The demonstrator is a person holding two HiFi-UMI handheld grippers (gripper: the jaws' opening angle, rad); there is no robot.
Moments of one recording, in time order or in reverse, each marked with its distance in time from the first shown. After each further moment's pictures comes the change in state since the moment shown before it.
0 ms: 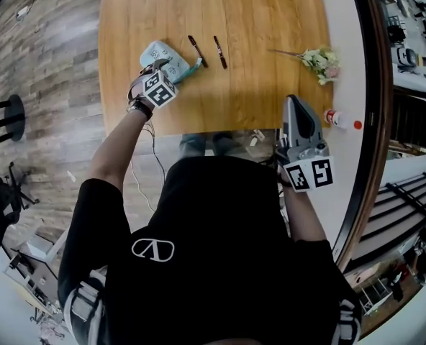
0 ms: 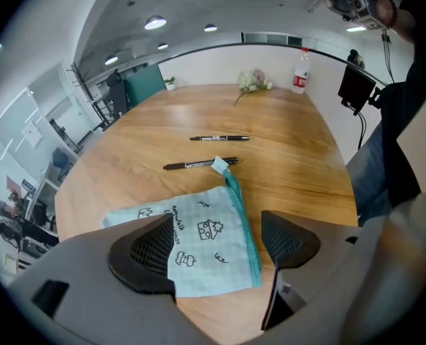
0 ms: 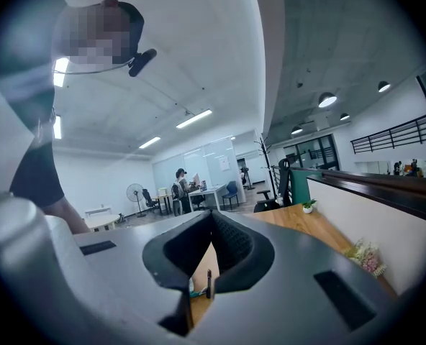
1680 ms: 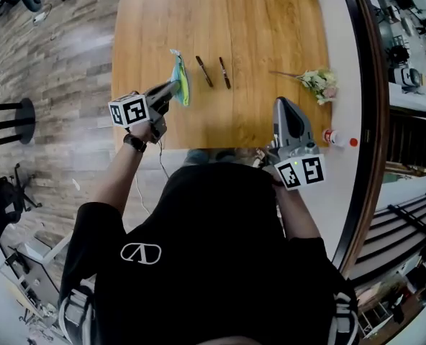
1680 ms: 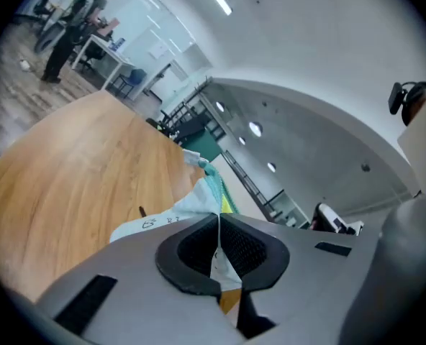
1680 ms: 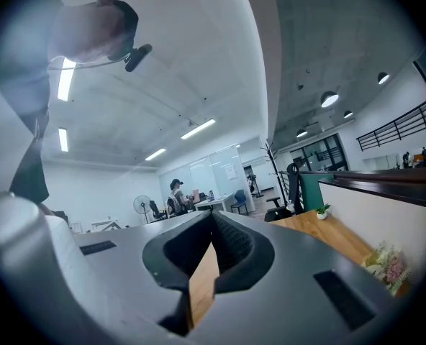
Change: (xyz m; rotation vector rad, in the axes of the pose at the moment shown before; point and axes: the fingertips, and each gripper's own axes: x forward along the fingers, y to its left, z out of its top) left arm -0.183 0.023 0.092 -1.084 -0.793 -0.327; right arm 0.021 0.001 0.019 0.033 -0.079 0.062
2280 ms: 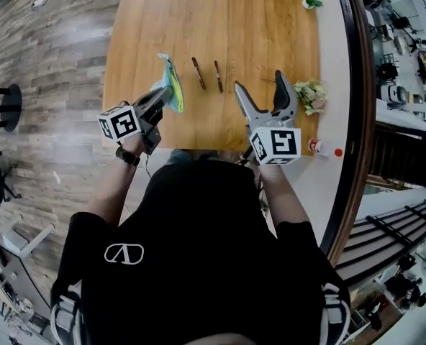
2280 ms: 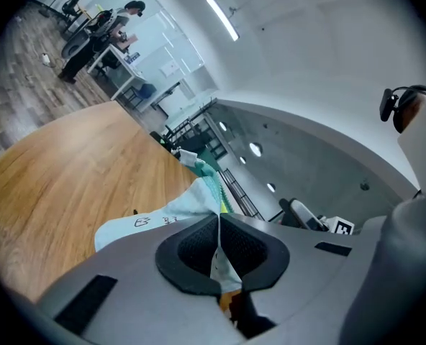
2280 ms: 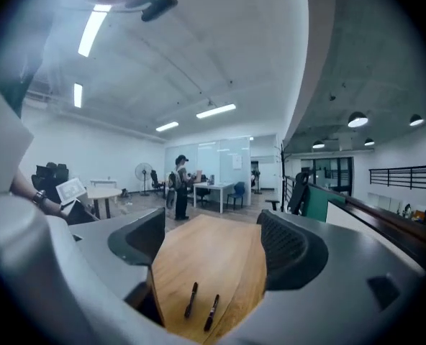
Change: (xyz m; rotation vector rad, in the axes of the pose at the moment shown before) left arm -0.038 -0.032 0.008 -0.071 -0.170 0.003; right arm 0.087 0.021 -0.008 -0.273 0.115 0.020
